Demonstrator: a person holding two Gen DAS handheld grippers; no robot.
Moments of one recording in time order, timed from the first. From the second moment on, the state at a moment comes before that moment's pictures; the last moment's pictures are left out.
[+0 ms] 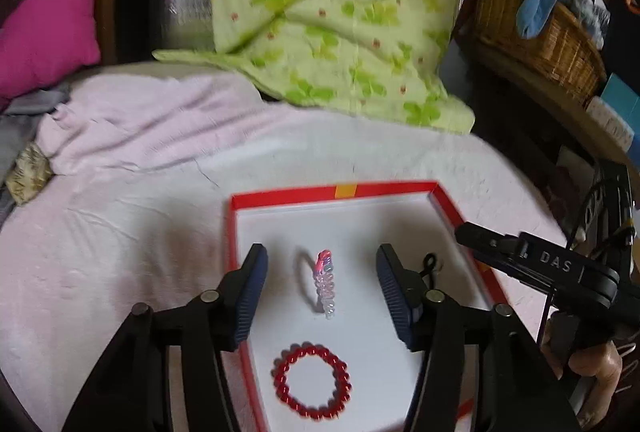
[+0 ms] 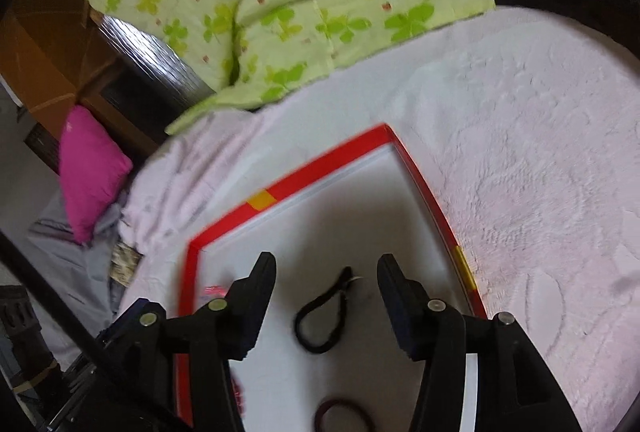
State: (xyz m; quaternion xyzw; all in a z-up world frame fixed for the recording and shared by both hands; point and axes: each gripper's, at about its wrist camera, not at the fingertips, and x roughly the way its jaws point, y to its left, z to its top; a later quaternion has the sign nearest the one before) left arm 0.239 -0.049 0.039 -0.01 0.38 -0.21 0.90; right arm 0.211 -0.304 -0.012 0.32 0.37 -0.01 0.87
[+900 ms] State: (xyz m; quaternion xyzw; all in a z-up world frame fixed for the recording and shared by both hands) left arm 0.040 0.035 -0.020 0.13 0.40 -0.13 0.90; right arm -0.046 -0.306 -0.033 0.26 0.41 0.02 0.87
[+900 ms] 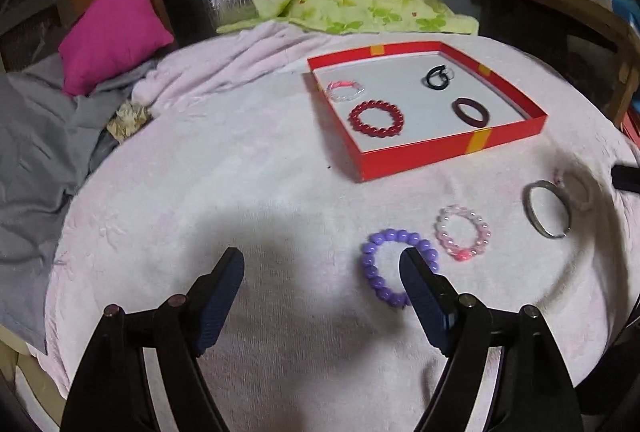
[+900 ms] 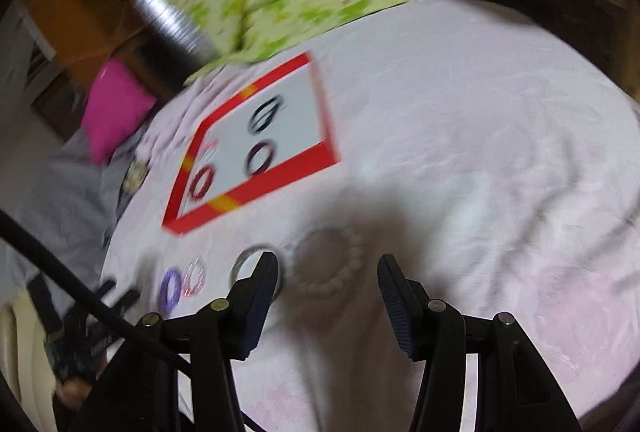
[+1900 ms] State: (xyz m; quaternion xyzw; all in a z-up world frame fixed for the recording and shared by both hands) left arm 0.049 0.022 -0.046 0.14 0.47 -0.18 0.85; right arm -0.026 -0.250 -0.049 0.20 0.49 0.09 0.84
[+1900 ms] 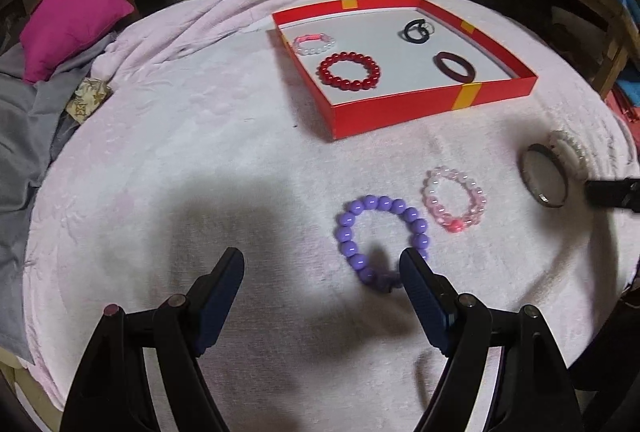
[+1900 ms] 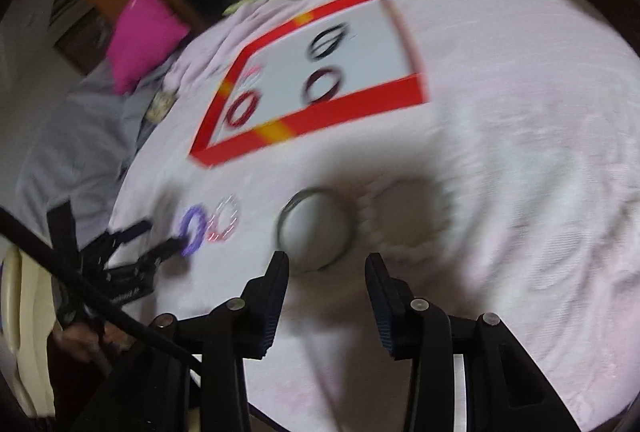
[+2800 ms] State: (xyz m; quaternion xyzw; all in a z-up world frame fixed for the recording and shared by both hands) left arm 0.061 0.004 -0.062 0.12 0.50 -0.22 0.83; right arm -0.002 -0.191 -0.068 0.02 0.48 0.01 0.88
